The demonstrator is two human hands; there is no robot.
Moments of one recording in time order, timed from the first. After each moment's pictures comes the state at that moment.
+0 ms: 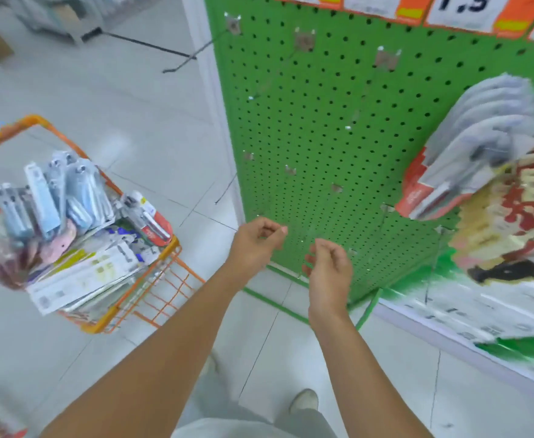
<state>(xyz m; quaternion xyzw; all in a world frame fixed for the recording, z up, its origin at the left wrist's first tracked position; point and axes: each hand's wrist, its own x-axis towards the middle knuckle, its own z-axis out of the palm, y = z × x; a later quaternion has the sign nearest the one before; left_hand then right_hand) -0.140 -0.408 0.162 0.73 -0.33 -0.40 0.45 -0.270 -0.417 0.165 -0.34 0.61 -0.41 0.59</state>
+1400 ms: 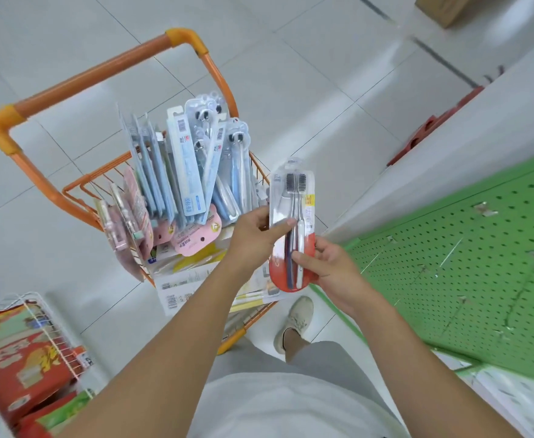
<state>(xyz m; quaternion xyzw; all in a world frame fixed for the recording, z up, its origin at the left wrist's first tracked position) 0.255 -0.320 0.090 0.69 -0.11 -0.43 0.57 0.110 -0.412 0.072 -0.50 0.40 -0.02 0.77</state>
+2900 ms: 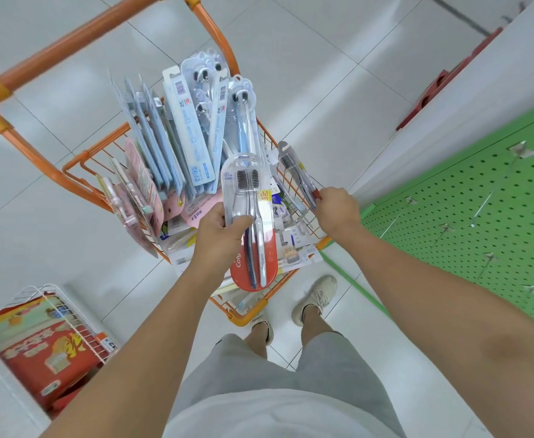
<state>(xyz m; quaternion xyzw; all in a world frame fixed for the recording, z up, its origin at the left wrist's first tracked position) 0.270 -0.235 0.061 0.75 -0.03 -0.40 0.52 0.158 -0.446 -0.033 -0.87 0.45 0.11 0.16</state>
